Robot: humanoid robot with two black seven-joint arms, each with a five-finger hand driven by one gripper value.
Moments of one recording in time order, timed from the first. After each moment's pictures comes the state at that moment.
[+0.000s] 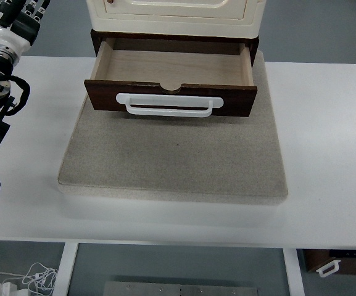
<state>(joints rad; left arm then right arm) -0.96 0.30 -1.16 -0.46 -0.01 -0.22 -0.15 -0.01 0.00 -0.01 0.18 -0.04 0.08 0.03</state>
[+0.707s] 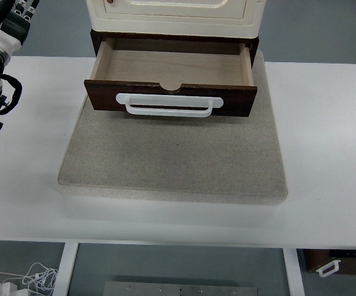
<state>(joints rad) -0.97 0.32 -1.16 -0.42 -0.01 -0.24 -0.15 -0.01 0.00 -0.01 0.18 -0.04 0.08 0.03</state>
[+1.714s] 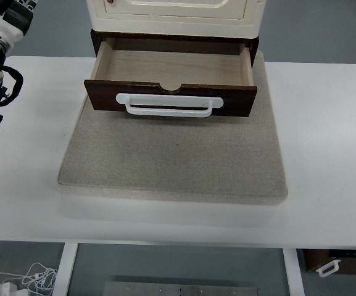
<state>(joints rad) -1.04 0.36 -1.13 -0.43 0.00 -0.23 -0.15 -0.01 0.00 -0.01 0.18 -0.04 0.08 0.03</state>
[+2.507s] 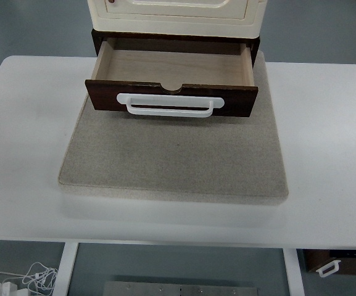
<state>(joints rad) -1.19 0.67 -1.11 -0.80 0.05 -0.24 -0.15 -0.01 0.00 -0.01 0.18 -0.04 0.08 0.03</state>
